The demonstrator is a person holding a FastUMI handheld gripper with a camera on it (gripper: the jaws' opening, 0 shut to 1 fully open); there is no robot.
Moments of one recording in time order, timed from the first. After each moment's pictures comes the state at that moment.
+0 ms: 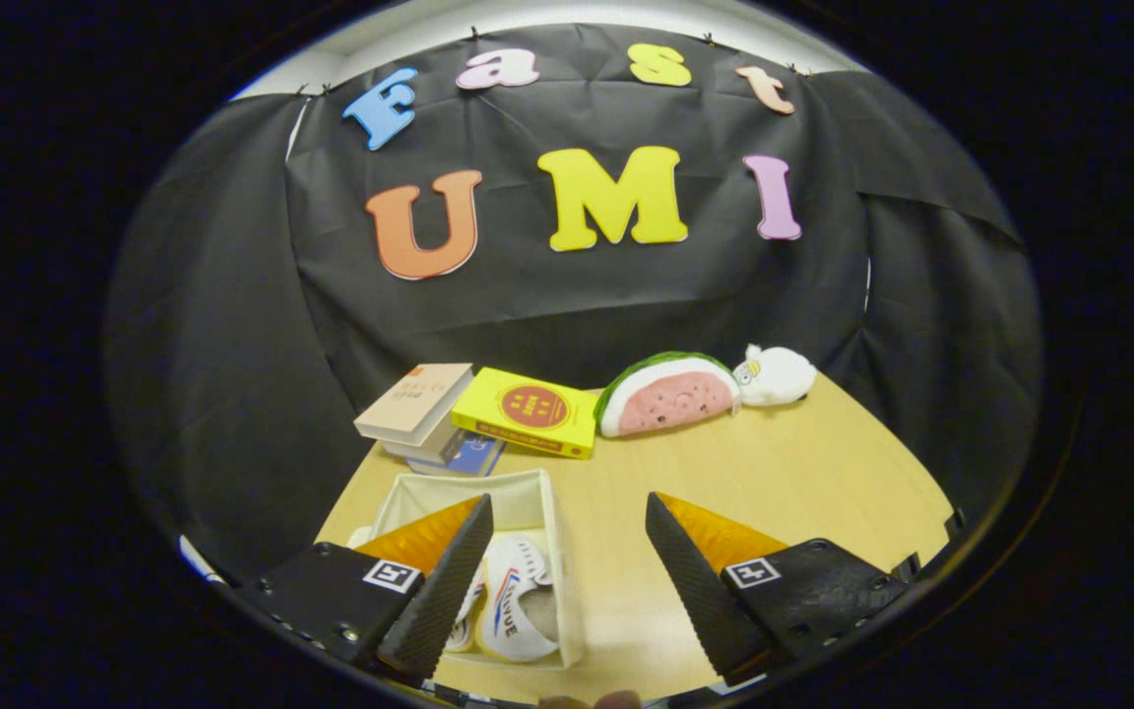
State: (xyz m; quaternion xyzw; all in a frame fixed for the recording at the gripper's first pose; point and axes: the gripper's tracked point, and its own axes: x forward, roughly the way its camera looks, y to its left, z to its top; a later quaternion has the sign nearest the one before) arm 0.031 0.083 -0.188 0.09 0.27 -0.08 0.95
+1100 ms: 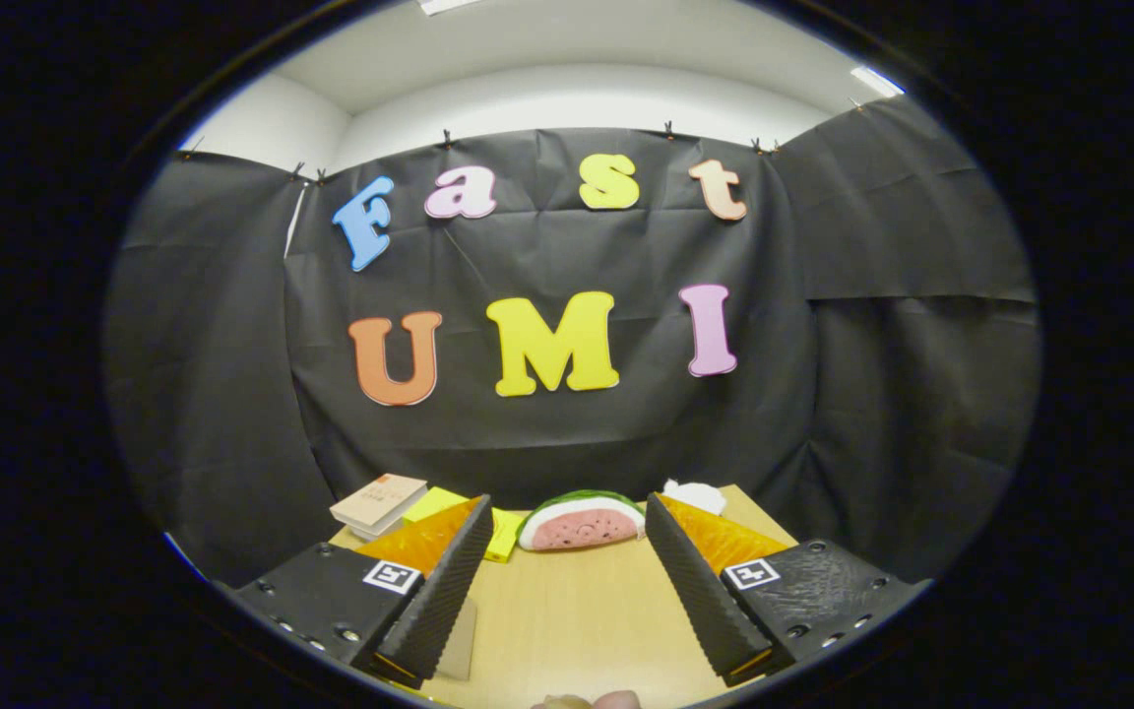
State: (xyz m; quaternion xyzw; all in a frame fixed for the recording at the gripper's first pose) arm -0.030 -0.076 -0.024 0.08 0.12 -0.09 0.99
